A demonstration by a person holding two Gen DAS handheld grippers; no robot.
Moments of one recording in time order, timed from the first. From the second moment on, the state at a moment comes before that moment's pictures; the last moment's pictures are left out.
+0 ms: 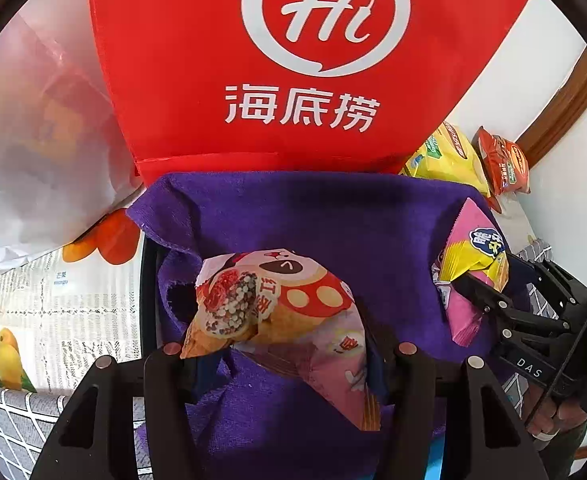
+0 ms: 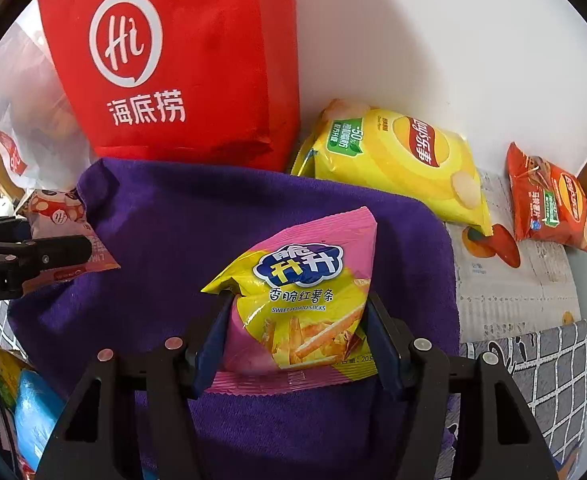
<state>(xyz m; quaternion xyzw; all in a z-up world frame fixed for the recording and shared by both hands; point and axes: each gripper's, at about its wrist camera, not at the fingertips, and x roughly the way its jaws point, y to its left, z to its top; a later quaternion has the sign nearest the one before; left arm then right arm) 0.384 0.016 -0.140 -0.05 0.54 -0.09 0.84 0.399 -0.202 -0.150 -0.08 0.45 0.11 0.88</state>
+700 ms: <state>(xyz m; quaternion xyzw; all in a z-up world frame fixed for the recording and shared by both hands) 0.379 0.003 -0.128 -0.02 0.53 -0.07 0.84 0.378 -0.198 -0.111 -0.09 0.41 0.13 0.90</state>
